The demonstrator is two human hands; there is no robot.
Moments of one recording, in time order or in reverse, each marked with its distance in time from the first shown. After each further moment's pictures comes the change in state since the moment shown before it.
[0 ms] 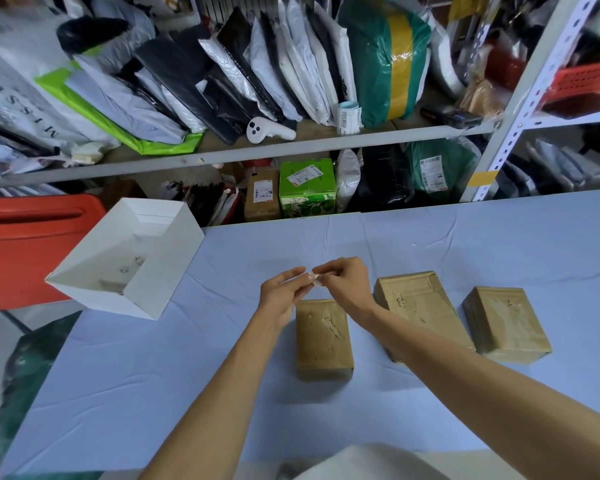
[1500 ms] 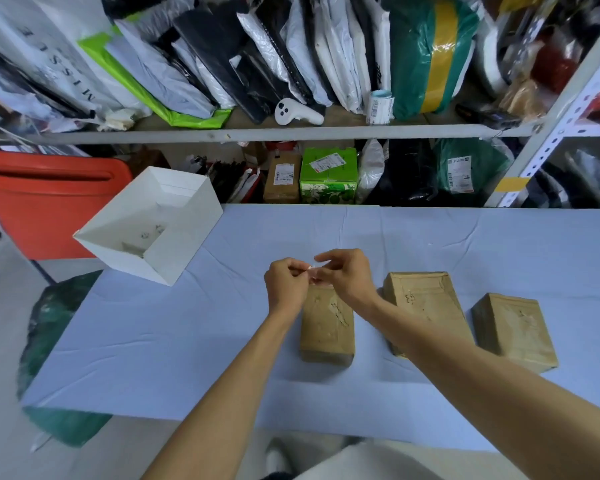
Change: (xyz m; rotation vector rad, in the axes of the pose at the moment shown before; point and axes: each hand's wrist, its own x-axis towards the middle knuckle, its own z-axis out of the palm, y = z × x) left_hand -0.022 -0.013 -0.006 0.598 0.310 0.392; right_hand -0.009 -0.003 0.006 0.058 -0.188 -0.037
